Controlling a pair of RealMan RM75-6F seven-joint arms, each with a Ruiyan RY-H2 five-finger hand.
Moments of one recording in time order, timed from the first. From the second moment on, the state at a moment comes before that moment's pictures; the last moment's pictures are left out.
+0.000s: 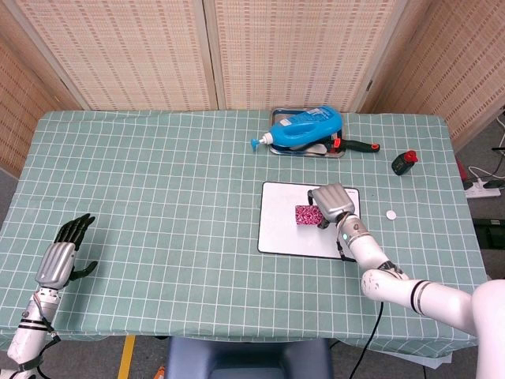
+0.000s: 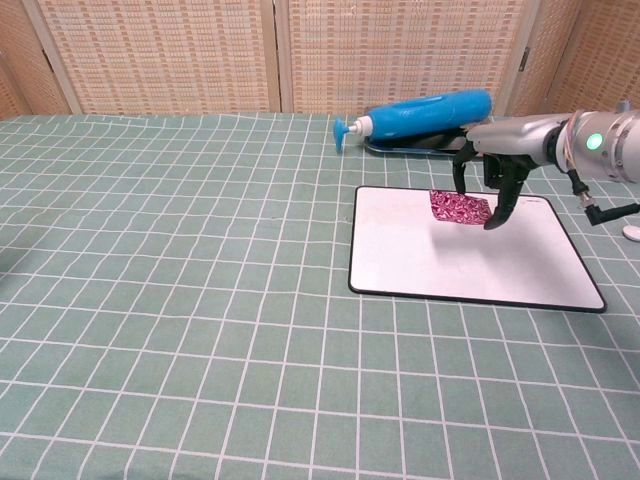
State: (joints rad) left arm -0.30 -1.52 -0.05 -0.93 1.50 1.33 -0.48; right arm 0.93 -1.47 0.15 -1.30 -0.68 0.68 -0.58
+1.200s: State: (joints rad) left arm -0.31 -1.51 -0.02 -0.92 1.53 1.33 -0.51; right arm 0.93 -1.28 0.03 -1.40 -0.53 0.84 -0.65
